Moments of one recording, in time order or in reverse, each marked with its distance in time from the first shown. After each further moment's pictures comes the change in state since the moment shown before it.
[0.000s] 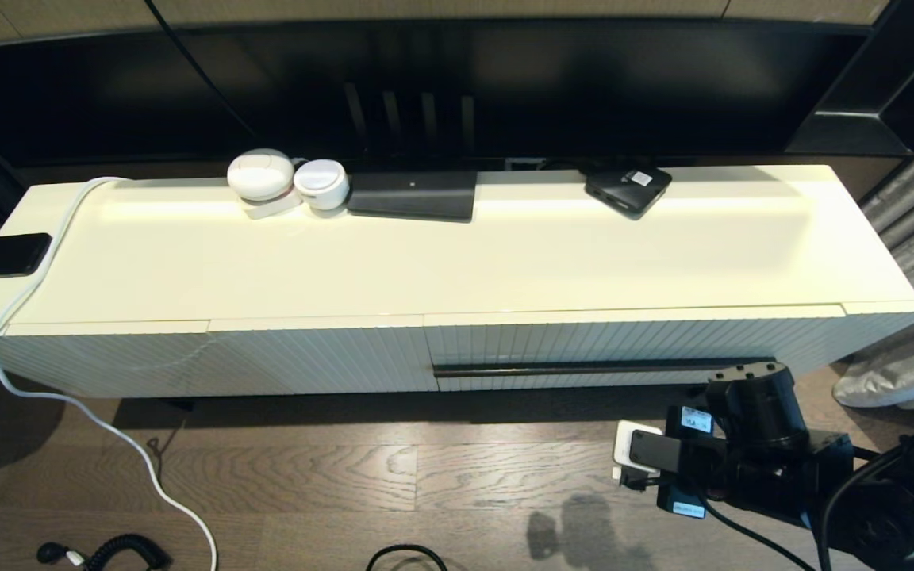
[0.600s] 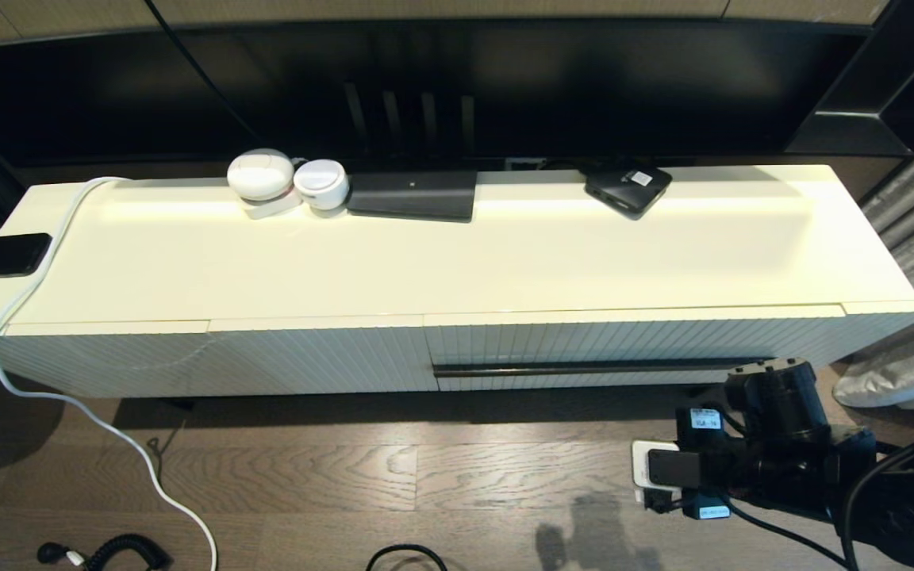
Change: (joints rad) left arm 0.000 0.000 0.000 0.000 0.000 0.000; right arm -0.055 -0.037 0.000 0.070 0.063 -0.228
